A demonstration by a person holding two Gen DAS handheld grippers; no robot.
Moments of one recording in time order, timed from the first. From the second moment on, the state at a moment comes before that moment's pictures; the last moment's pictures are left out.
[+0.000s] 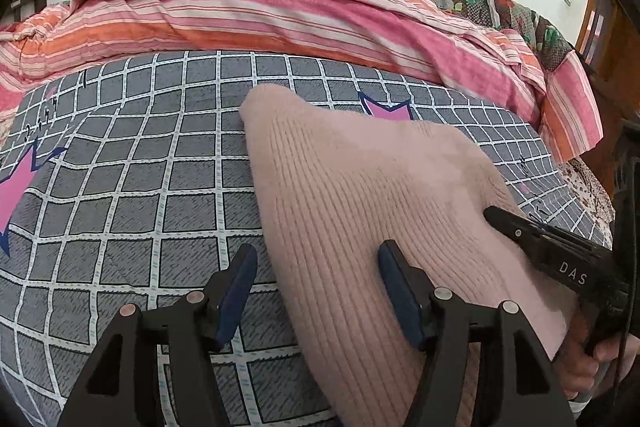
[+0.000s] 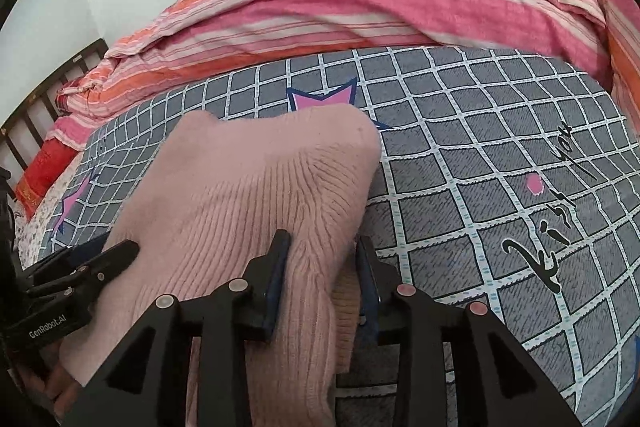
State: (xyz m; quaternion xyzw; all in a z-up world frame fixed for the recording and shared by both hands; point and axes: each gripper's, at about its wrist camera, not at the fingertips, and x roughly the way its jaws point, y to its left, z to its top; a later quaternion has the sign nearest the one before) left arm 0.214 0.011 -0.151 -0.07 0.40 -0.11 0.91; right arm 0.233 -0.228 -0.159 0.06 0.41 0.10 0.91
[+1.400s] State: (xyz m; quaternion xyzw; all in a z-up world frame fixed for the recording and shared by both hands) left arm 0.218 0.010 -0.152 -0.04 0.38 -0.13 0.92; right arm 0.246 -0.232 -0.163 0.04 0.40 0.11 0.91
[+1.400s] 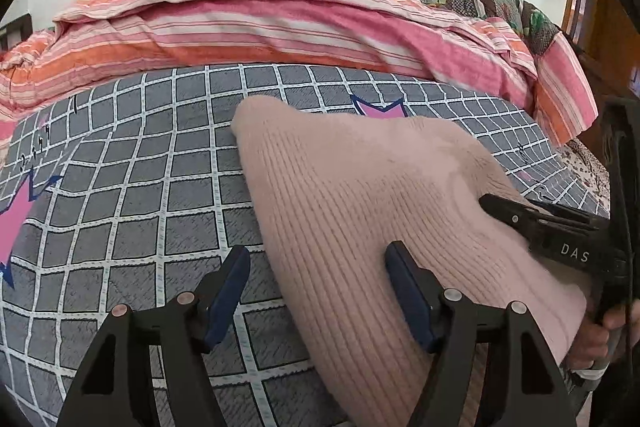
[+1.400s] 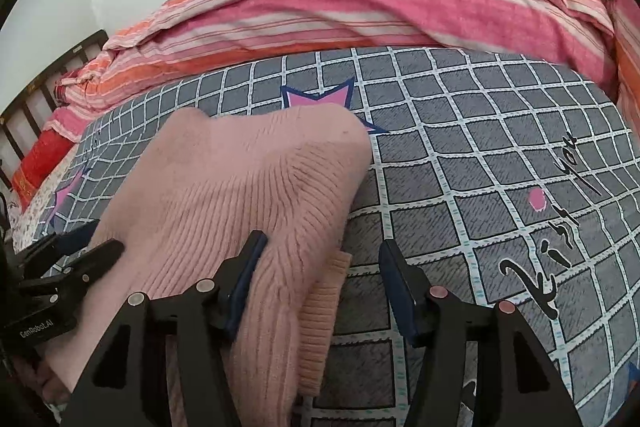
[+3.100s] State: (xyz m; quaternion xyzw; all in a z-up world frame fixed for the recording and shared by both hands) left arm 0.188 0.008 -0.129 -0.02 0.39 -0.07 0.92; right arm 0.216 -0.224 -0.136 0.01 0.39 0.09 0.91
